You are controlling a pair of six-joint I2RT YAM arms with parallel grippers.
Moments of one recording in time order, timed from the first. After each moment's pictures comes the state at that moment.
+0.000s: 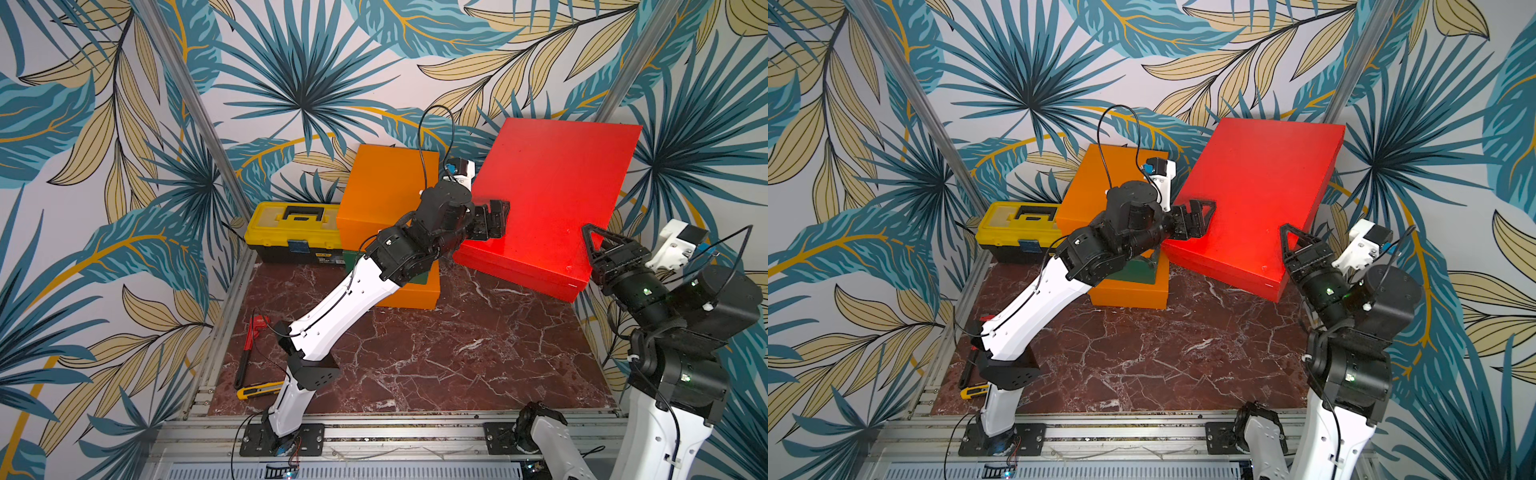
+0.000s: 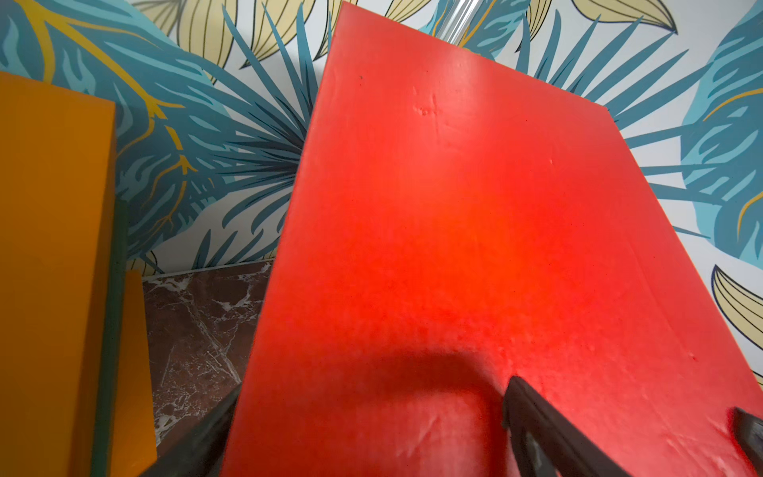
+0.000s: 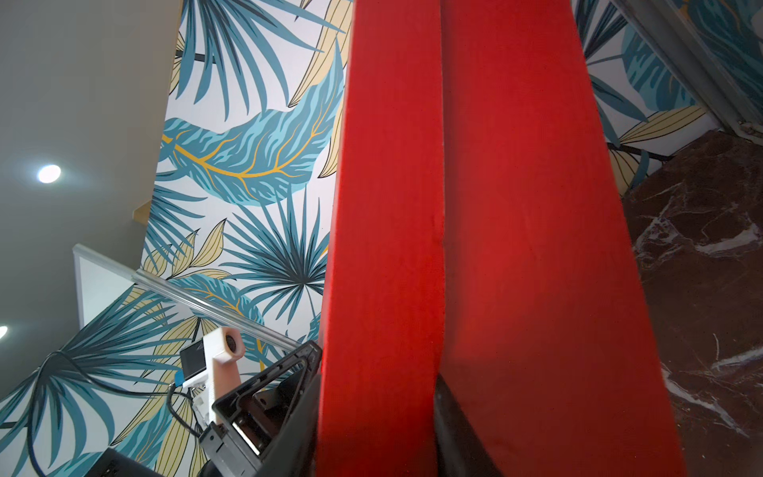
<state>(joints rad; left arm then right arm) -1.00 2.04 2.60 -0.69 -0.20 -0.58 -0.39 0.85 1.51 -0.63 -0.57 0.97</state>
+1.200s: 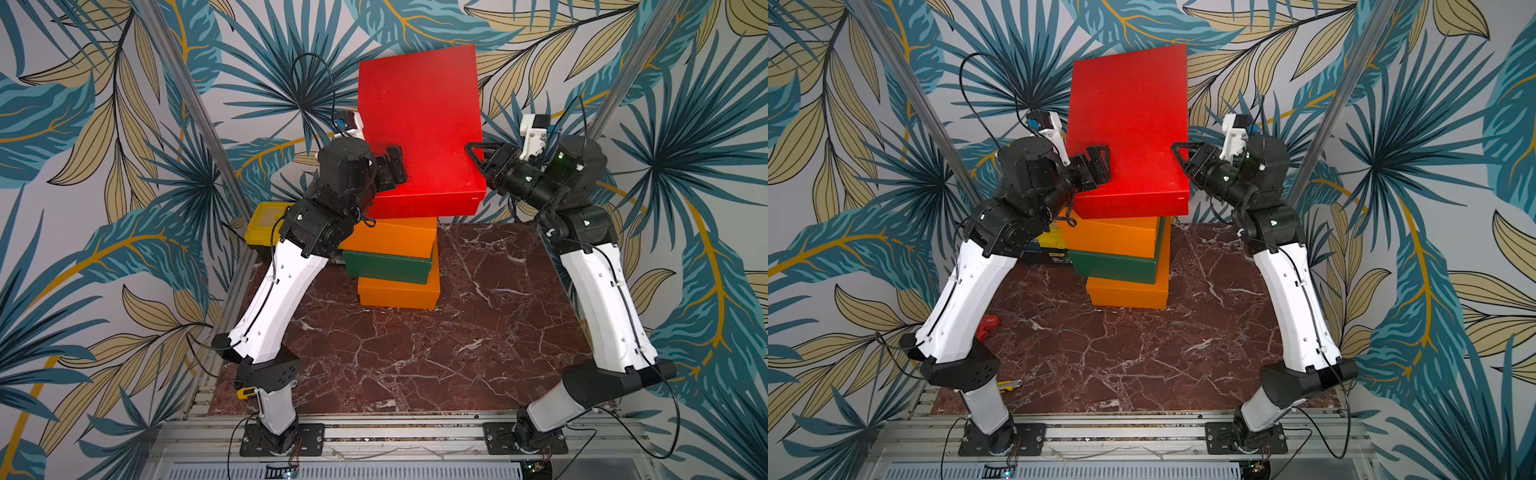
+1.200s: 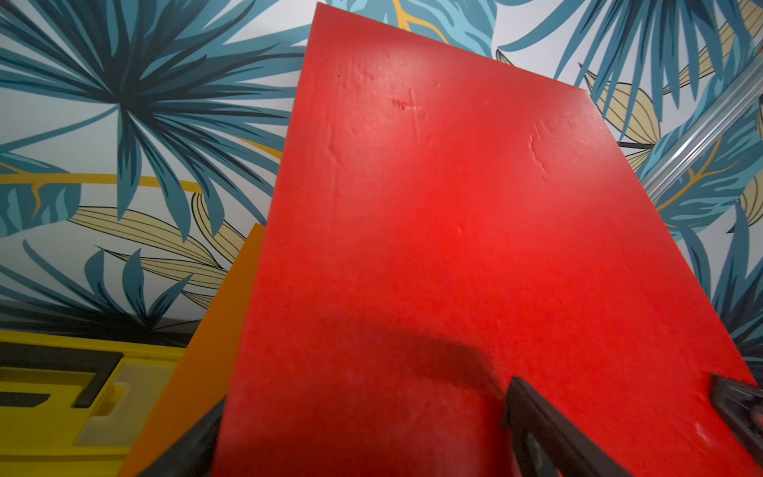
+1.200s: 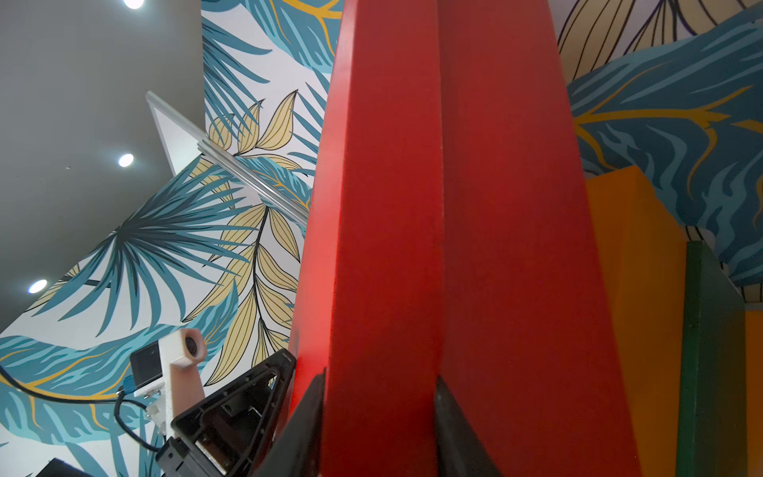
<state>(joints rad) -0.63 1.83 2.49 -0.75 -0.33 -0.48 0.25 1.65 2.15 -0.46 -0.41 0.88</state>
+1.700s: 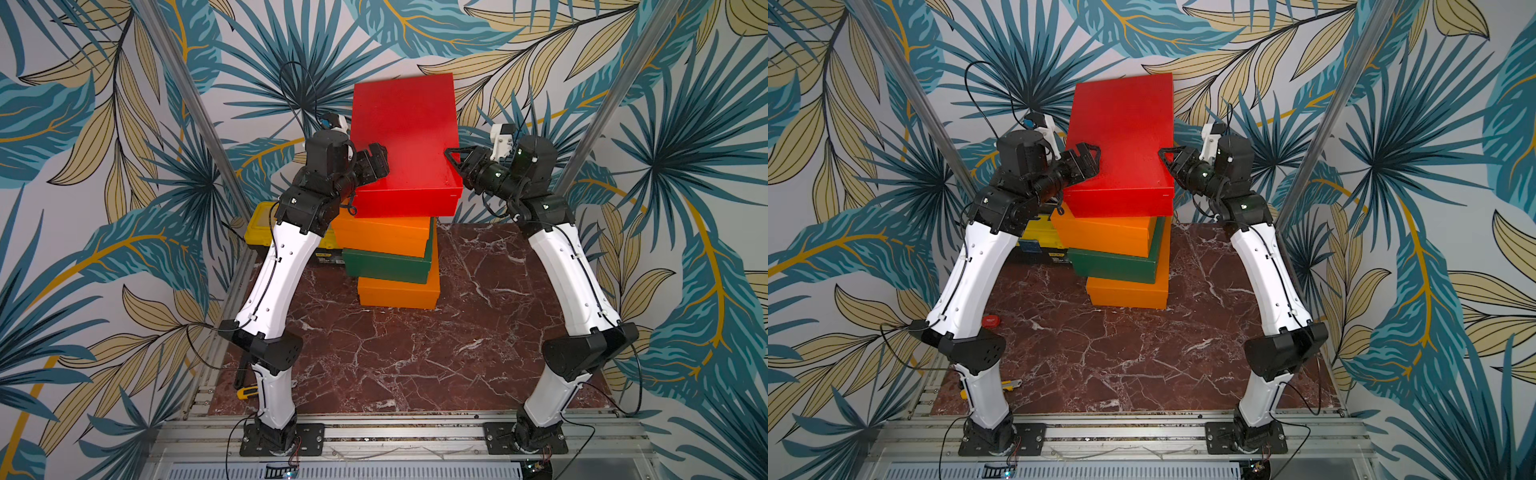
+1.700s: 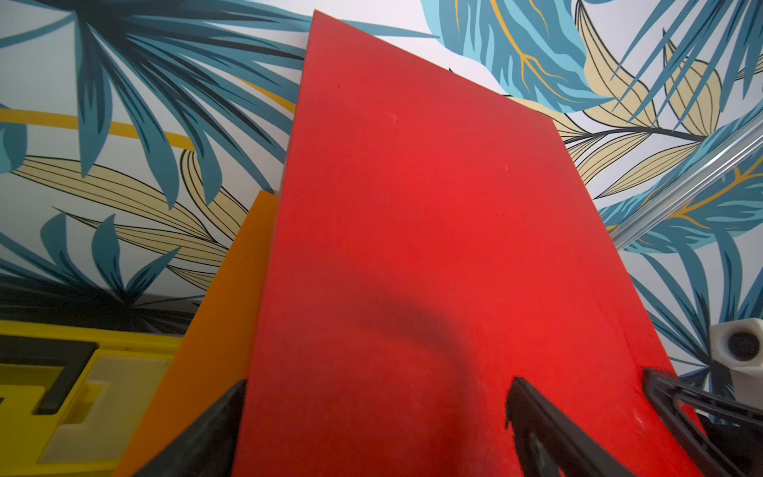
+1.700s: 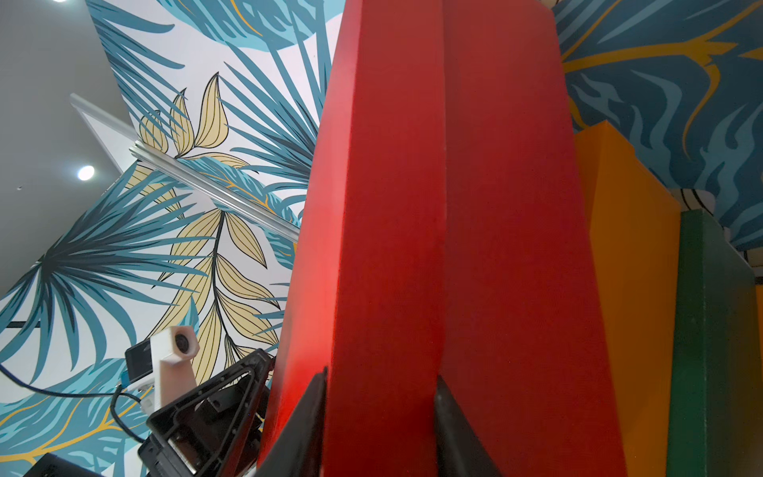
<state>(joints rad) -0.44 1.90 2.50 -0.75 -0.07 -0.57 0.26 1.80 2.19 -0.43 -0.40 0.92</state>
